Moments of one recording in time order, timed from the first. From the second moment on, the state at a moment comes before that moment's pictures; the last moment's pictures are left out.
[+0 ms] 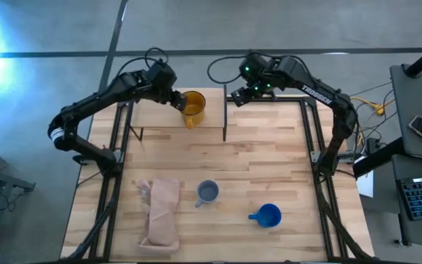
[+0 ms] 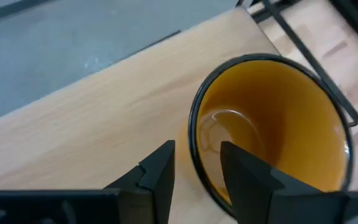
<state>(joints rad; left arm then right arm) 0.58 1.41 1.49 -0.94 -0.10 -0.41 -0.50 1.78 1.99 -1.30 0.05 0.46</state>
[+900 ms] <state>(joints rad) 0.58 1.40 1.51 -1.06 -0.23 -0.36 -0.50 1.78 1.97 -1.23 0.05 0.39</state>
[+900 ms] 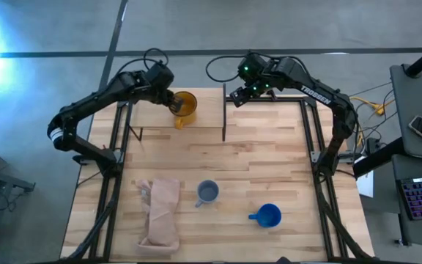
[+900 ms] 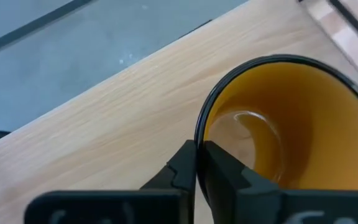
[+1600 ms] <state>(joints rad) 0.58 1.42 1.49 -1.10 -0.24 -0.38 -0.50 1.78 1.96 -1.23 0.05 0.39</state>
